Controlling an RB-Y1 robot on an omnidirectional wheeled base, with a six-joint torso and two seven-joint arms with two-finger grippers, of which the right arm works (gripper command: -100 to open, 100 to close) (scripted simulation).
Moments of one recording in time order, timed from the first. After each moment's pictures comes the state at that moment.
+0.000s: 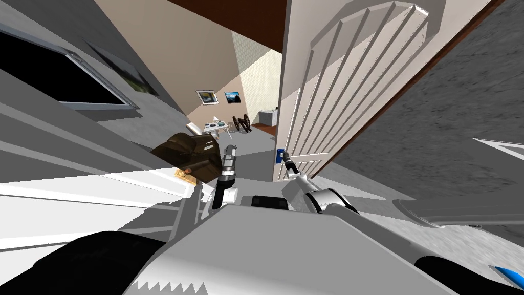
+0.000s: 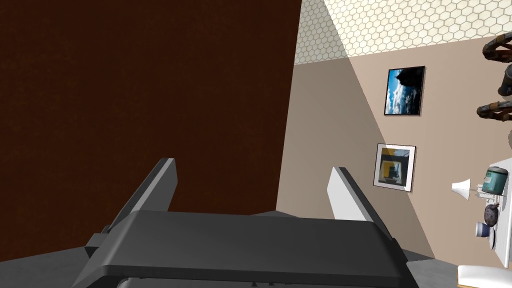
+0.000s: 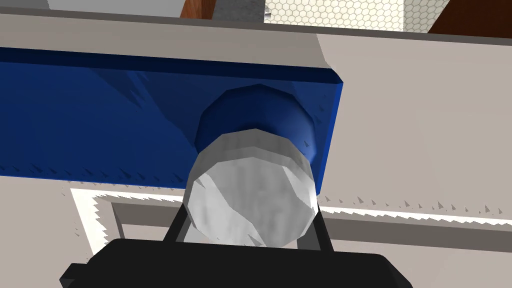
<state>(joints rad) -0.53 -0.11 0.08 -0.54 -0.11 -0.52 -0.07</state>
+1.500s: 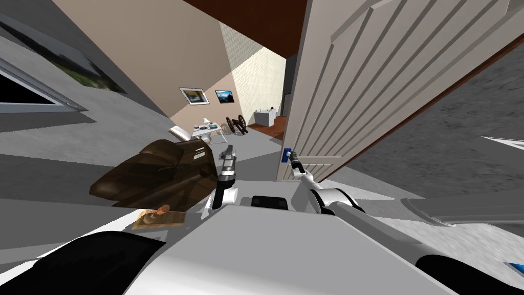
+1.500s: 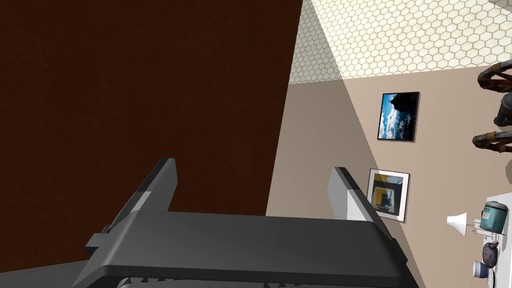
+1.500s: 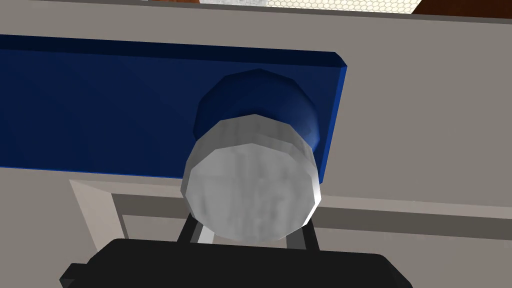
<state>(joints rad) -0.55 -0.18 -0.04 -0.48 -0.16 -0.54 -0.04</state>
